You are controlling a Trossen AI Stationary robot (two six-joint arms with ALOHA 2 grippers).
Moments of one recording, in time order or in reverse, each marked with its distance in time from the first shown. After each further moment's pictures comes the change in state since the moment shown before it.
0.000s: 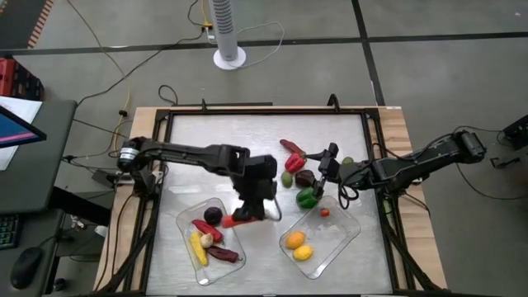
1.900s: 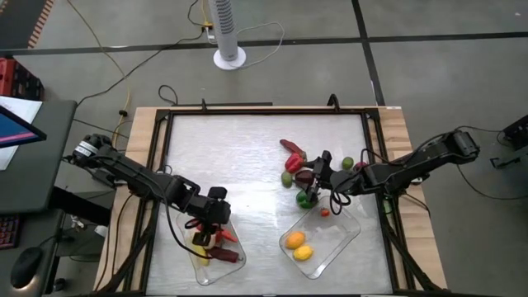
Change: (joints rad) left arm -0.341 -0.436 -0.628 0.194 -0.574 -0.242; right arm 0.035 0.127 0.000 0.096 -0.009 0.141
